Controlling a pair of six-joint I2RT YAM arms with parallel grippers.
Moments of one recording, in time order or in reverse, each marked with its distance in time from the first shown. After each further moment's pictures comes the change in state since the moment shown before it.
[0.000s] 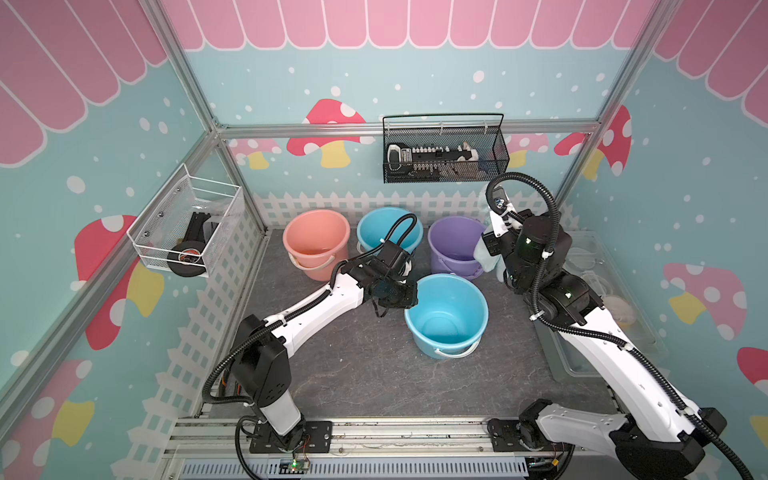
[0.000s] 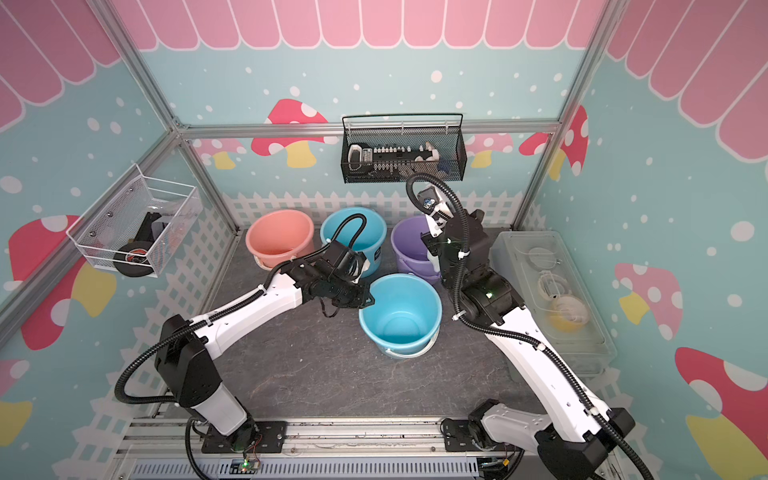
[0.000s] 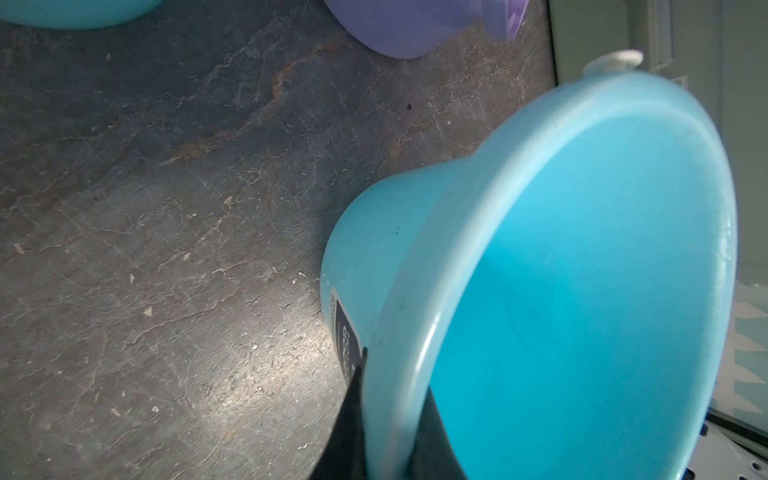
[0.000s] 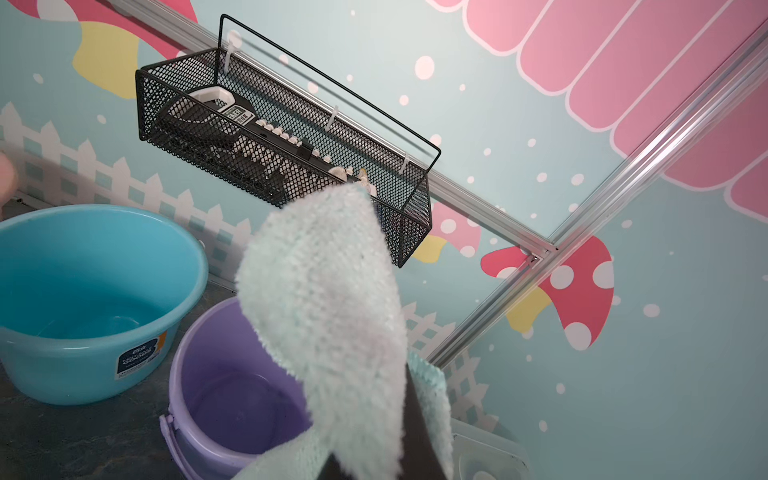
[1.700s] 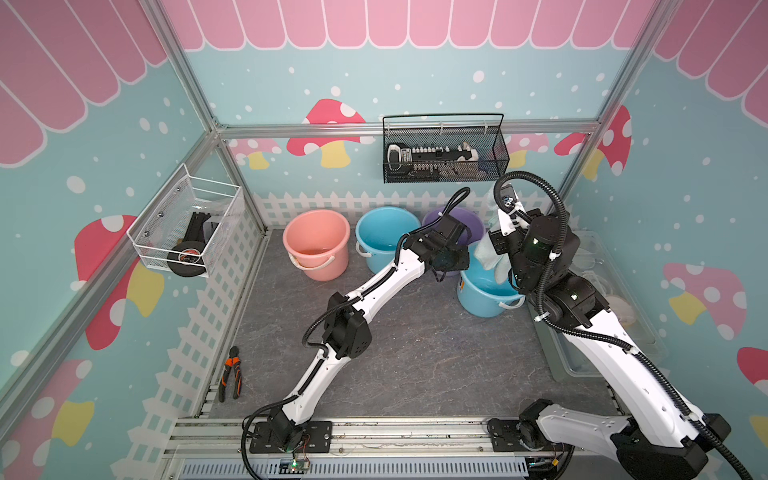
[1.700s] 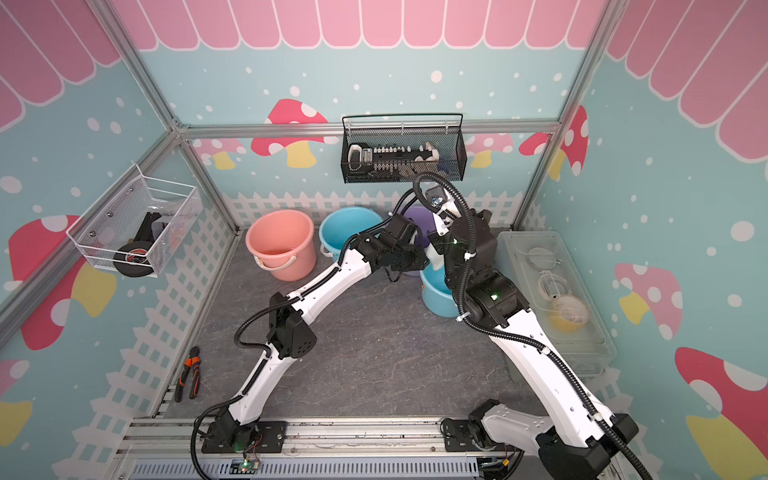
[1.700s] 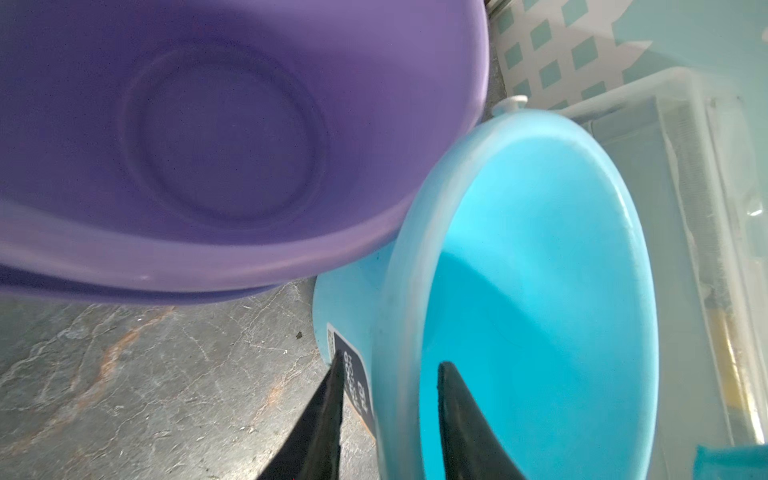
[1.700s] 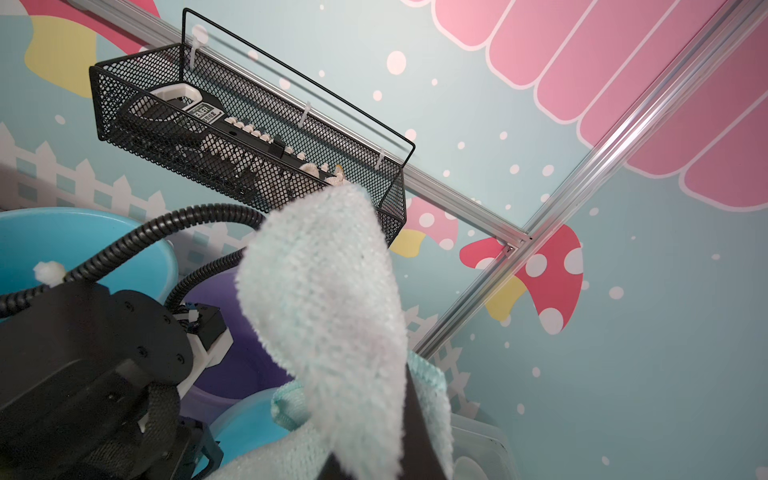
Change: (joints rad) left arm -0.090 0.753 1.074 -0.108 -0.159 -0.135; right arm -0.020 -0.019 0.000 0.007 0.037 -0.022
